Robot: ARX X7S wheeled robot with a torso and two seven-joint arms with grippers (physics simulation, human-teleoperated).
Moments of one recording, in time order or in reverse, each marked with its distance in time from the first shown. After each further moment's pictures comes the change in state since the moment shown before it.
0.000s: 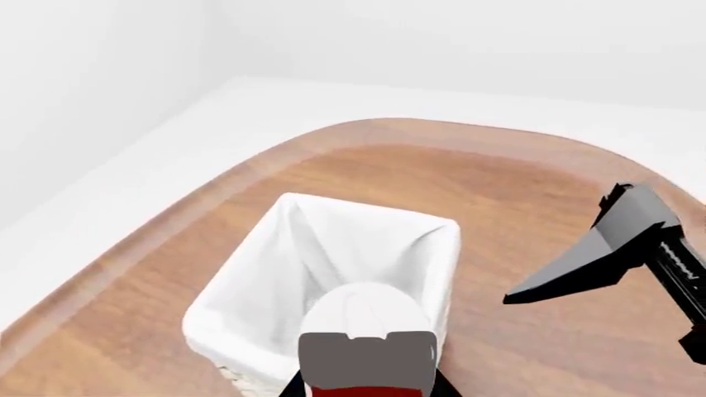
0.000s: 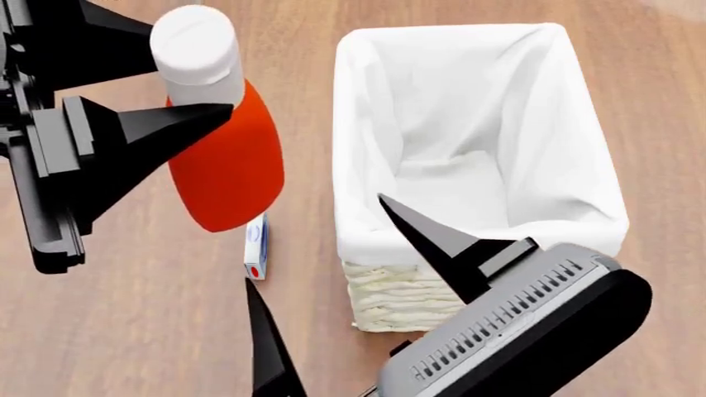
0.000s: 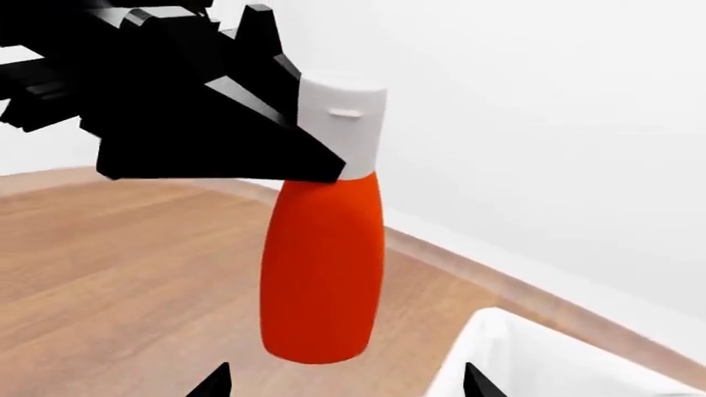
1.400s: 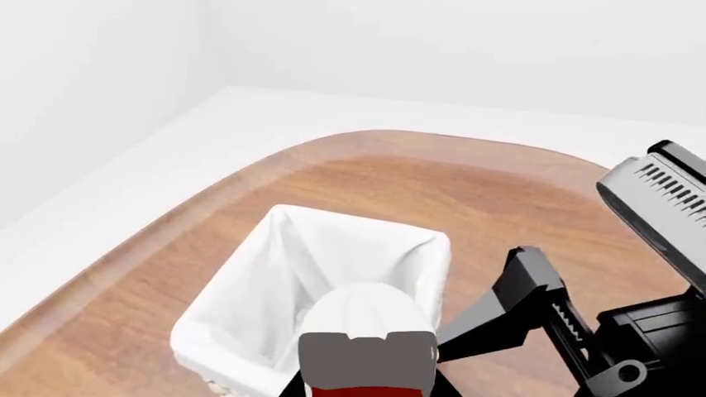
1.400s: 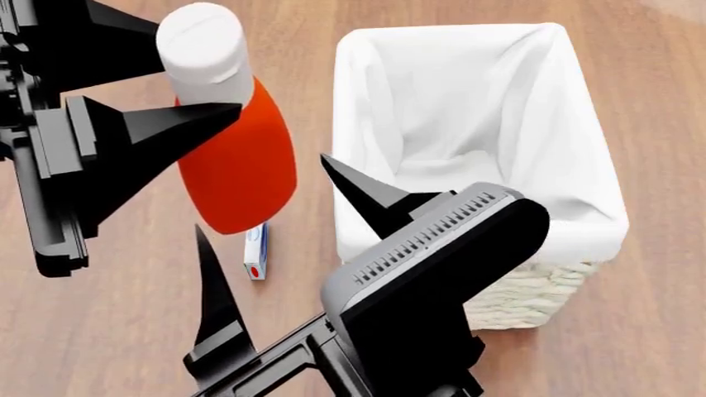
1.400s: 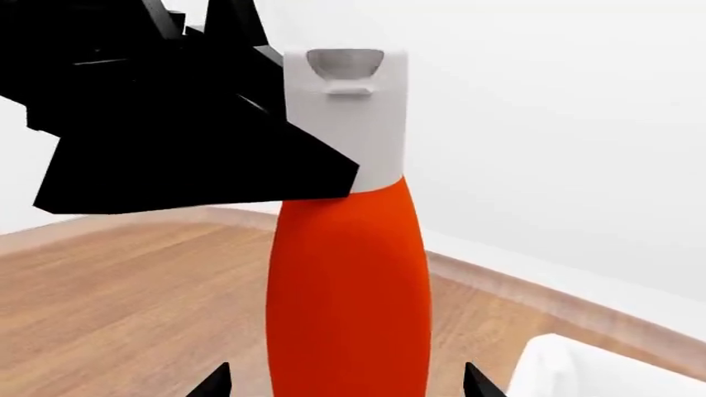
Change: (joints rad) left arm 0.007 0.004 -0.005 0.000 -0.033 0.020 -0.020; right arm 0.070 -0.229 -0.112 0.230 -0.133 -0.075 -0.099
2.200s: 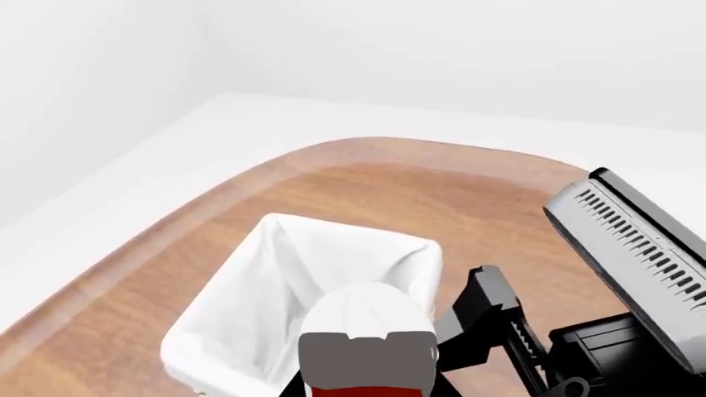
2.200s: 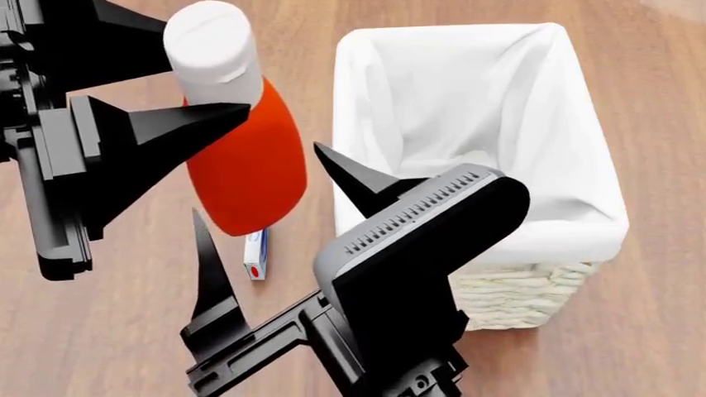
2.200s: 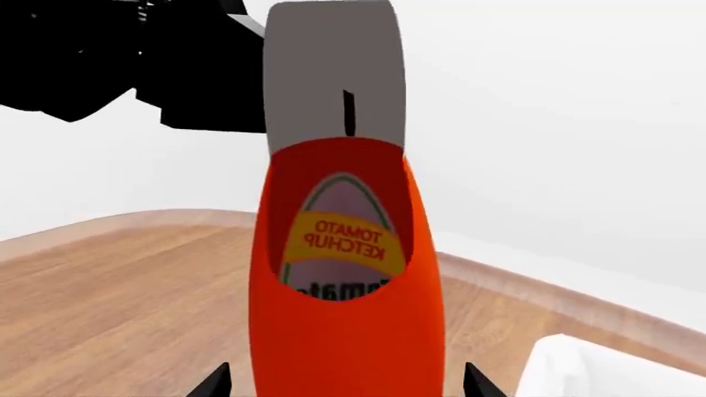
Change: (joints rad) left arm -0.005 0.009 0.001 -0.001 -0.018 0.008 -0.007; right arm 0.026 -0.046 -0.021 0.083 -0.020 -0.024 -0.030
